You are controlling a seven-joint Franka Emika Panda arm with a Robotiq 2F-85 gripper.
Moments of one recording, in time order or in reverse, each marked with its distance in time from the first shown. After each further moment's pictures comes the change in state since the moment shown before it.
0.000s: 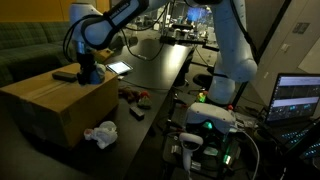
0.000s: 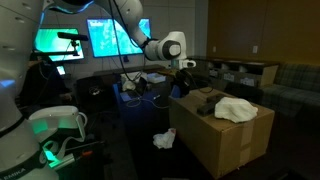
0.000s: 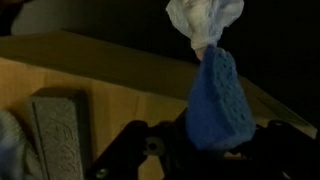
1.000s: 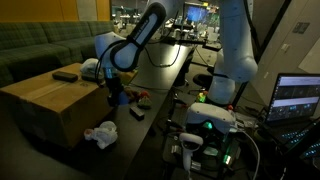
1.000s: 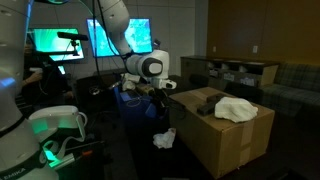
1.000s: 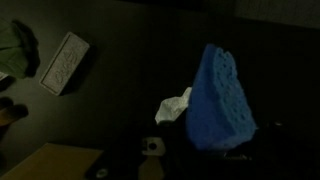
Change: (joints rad) arm 0.012 -0.112 0.028 -0.403 0.045 0.084 0.135
